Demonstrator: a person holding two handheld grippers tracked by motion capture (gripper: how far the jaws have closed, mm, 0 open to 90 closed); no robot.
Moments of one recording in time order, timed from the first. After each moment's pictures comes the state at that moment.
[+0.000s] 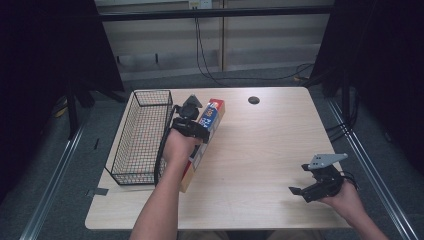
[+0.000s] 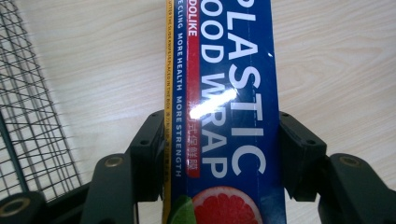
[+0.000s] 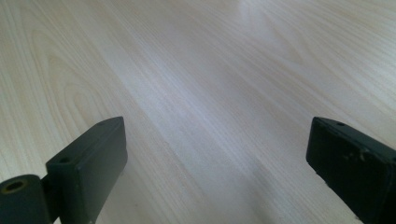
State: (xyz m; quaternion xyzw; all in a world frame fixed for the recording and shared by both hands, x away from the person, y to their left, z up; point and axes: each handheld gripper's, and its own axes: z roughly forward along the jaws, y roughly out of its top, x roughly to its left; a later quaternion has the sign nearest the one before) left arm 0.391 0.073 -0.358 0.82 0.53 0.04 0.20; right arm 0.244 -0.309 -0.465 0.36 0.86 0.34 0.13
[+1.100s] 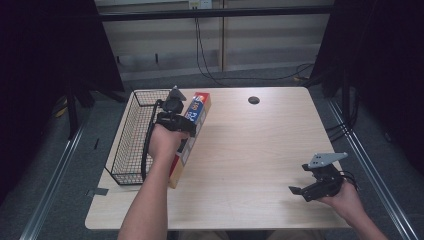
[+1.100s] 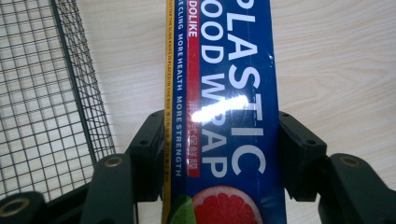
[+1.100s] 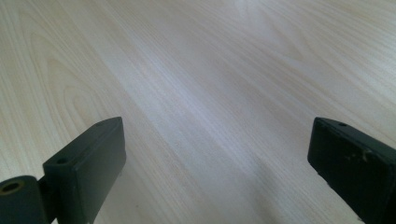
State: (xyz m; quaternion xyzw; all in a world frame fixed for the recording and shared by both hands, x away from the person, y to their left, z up) left arm 0.393 0.108 -0.335 0.79 0.57 0.05 0.21; right arm 0.246 -0.310 -0.466 0.37 0.86 0.34 0.12
